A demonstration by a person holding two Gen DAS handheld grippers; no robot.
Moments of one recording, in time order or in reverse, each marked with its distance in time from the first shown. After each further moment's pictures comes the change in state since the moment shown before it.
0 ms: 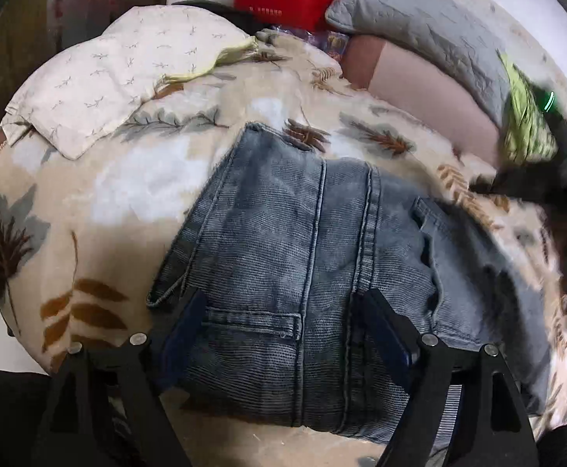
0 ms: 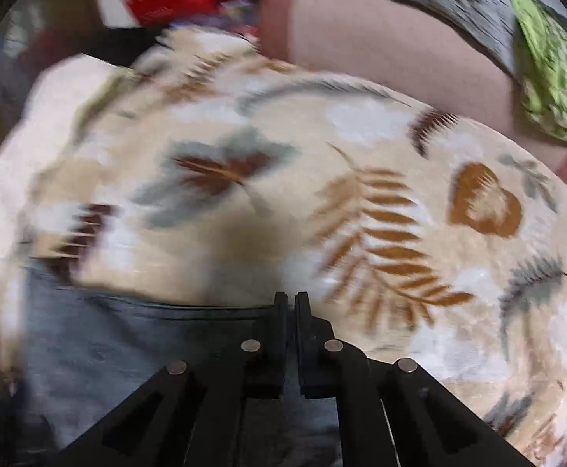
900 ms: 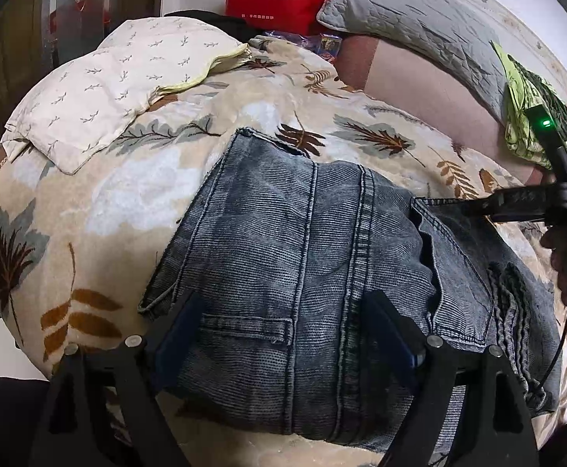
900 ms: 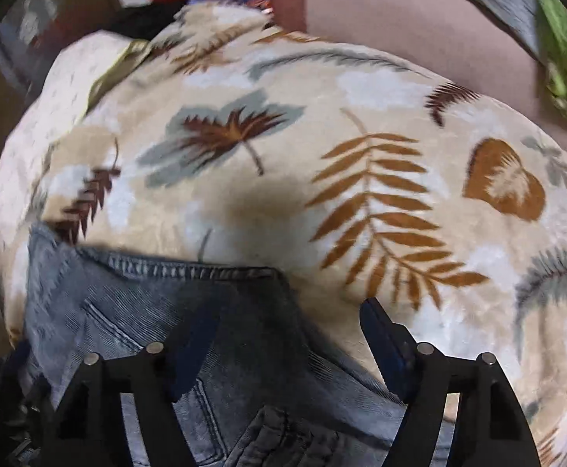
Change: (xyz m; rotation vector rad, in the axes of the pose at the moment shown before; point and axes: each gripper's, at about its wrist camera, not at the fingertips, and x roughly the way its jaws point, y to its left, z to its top) left arm 0.002 -0.007 -0.001 0.021 -0.012 0.017; right arm 0.030 -0.025 -0.015 -0.058 0.104 0.037
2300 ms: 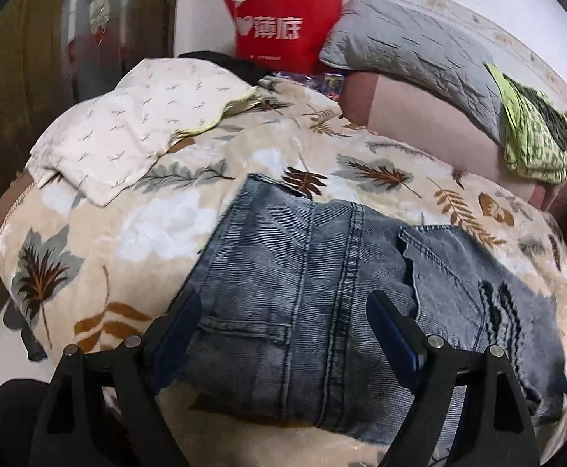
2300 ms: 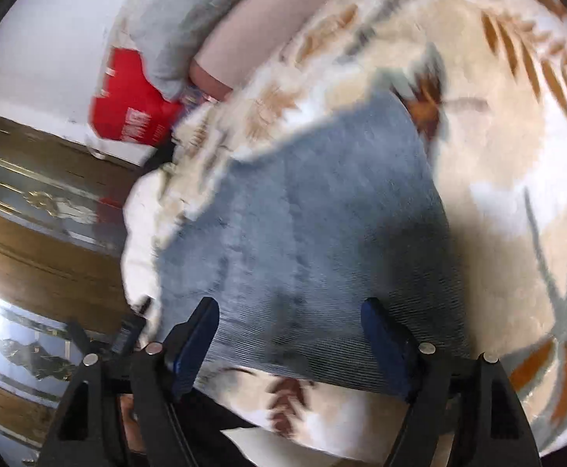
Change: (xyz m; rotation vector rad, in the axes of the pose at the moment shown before) left arm -0.039 -0.002 -0.002 -0.023 -0.145 0.054; right arm -0.096 -0.109 -0.266 0.661 -0.327 0.547
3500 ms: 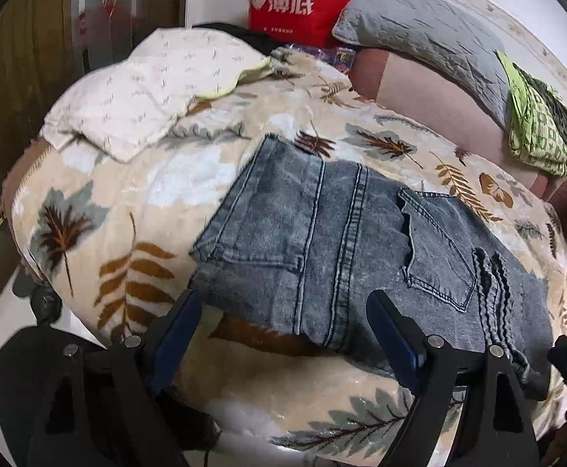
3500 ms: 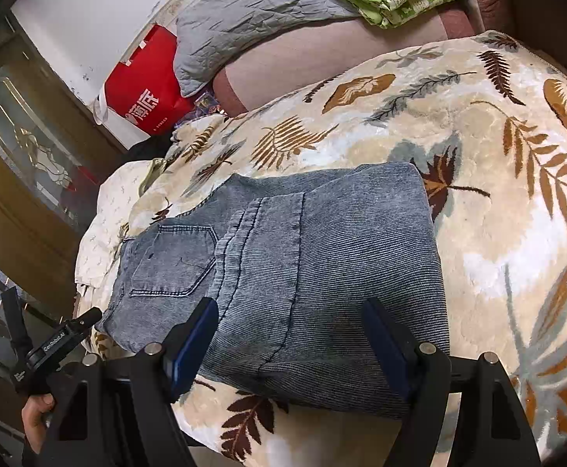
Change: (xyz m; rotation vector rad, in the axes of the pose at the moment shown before) left arm -0.021 0.005 -0.021 -0.024 0.136 0.013; right arm 0.005 0.033 -0.021 -0.264 -0.116 -0.221
